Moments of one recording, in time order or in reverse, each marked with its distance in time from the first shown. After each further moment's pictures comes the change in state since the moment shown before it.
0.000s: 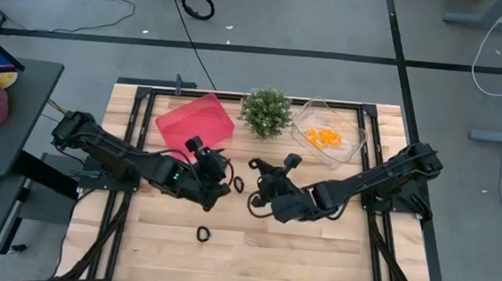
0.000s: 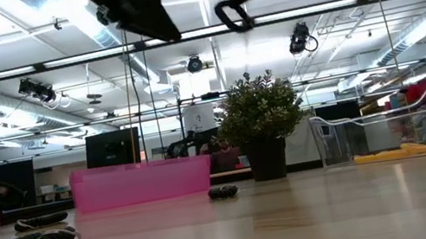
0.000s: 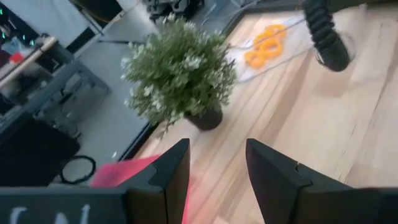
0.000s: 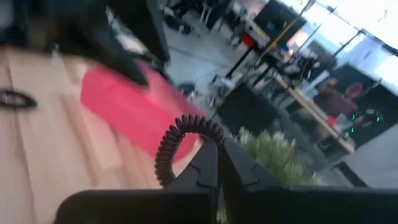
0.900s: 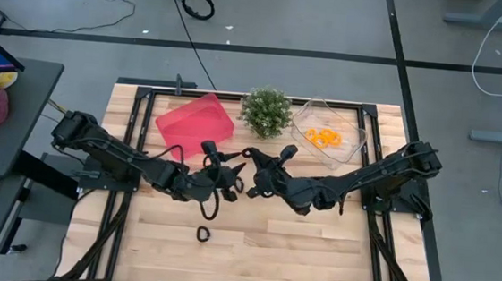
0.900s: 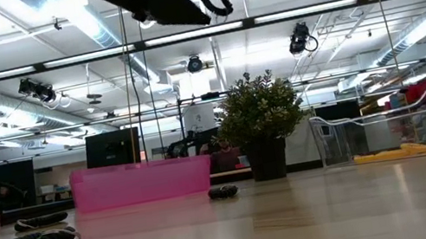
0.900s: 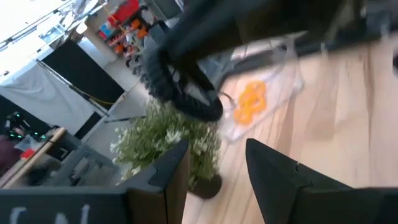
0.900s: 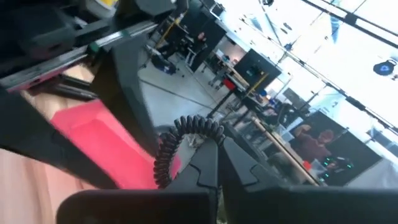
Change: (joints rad) left arm 0.015 -0.006 -0.223 0.775 0.010 0.675; right arm -0.065 0.000 -0.116 0.614 -0.069 -0.543
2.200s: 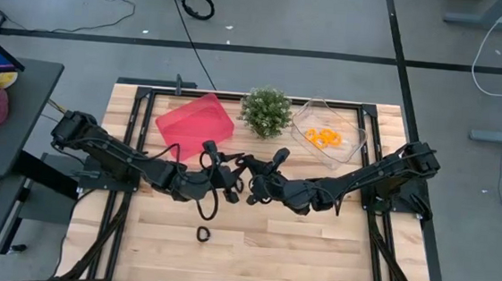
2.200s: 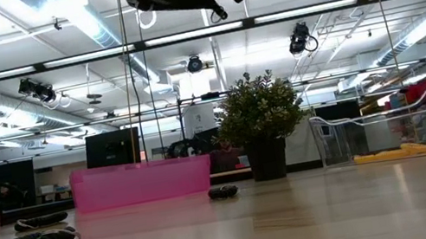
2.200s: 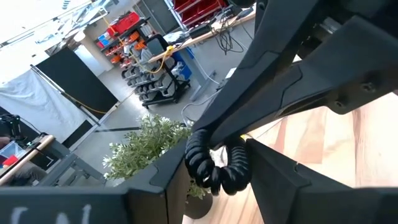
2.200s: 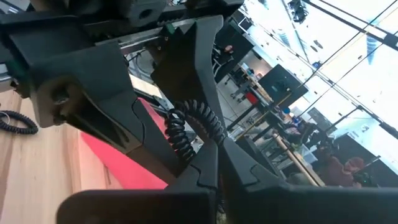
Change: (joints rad) left arm -0.003 -0.005 -0.008 0.119 0.030 0.033; right arm -0.005 0.016 -0.016 -0.040 -0.125 0.002
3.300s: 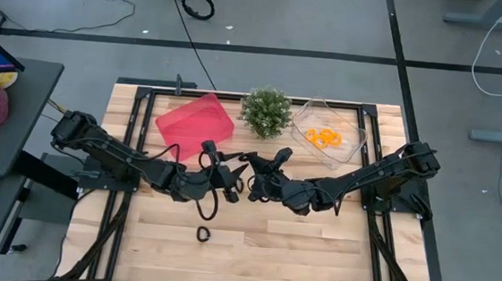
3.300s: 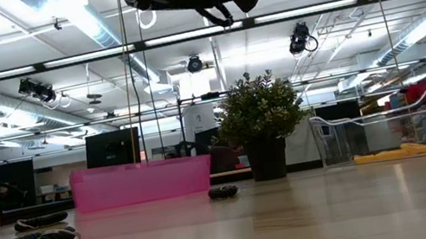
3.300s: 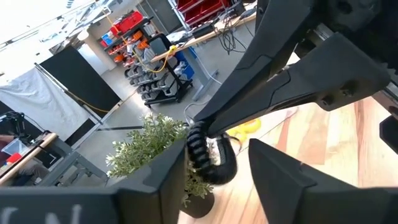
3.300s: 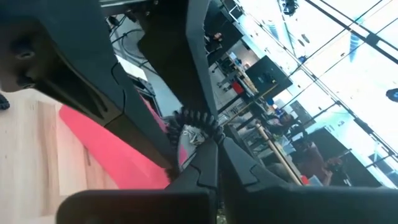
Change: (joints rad) left arm -0.006 -0.002 0.000 0.000 -0.017 -0.006; right arm 0.000 -0.001 0.001 -0.030 0.078 -0.048
